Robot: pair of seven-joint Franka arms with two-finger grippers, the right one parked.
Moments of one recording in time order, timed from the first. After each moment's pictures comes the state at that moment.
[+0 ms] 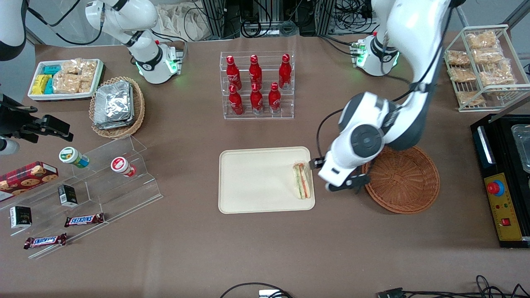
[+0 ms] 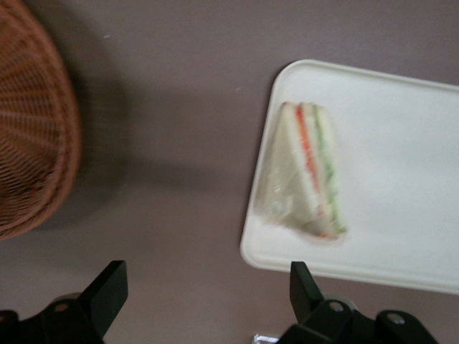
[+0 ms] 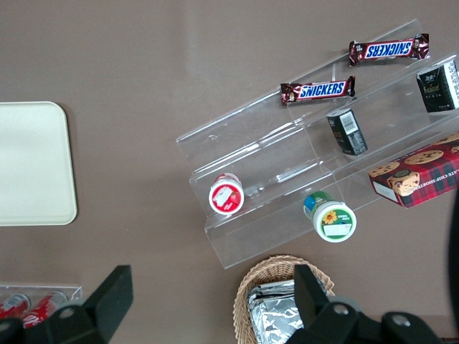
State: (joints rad) arm -0.38 0.37 -0.06 -1.67 -0.10 1.88 -0.60
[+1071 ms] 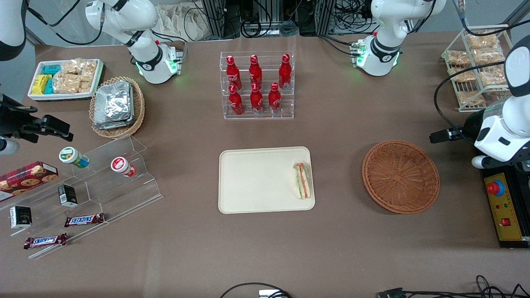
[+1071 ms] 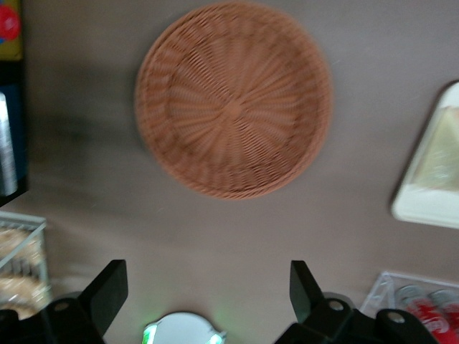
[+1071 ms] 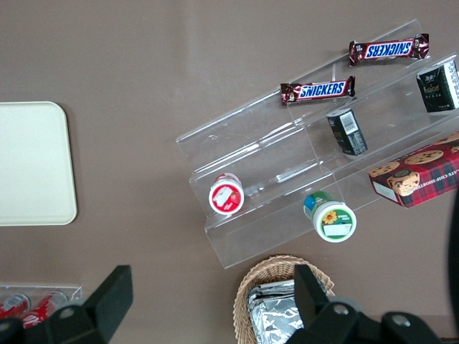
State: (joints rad) arm 0.04 0.17 -0.05 -1.58 -0.01 1.47 -0.20
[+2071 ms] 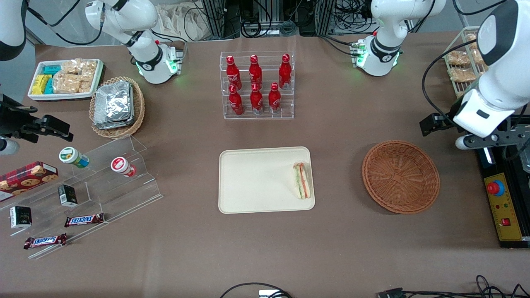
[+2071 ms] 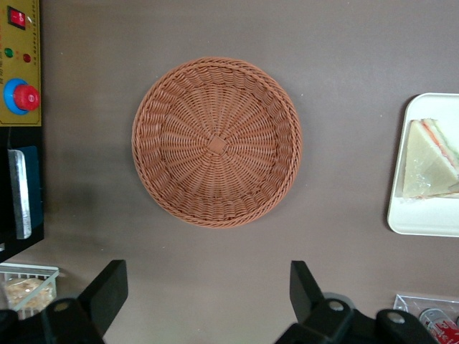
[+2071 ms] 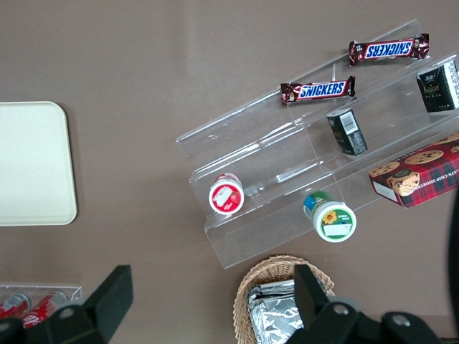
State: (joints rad) arm 0.03 -0.02 -0.14 -1.74 0.04 1.66 -0.20
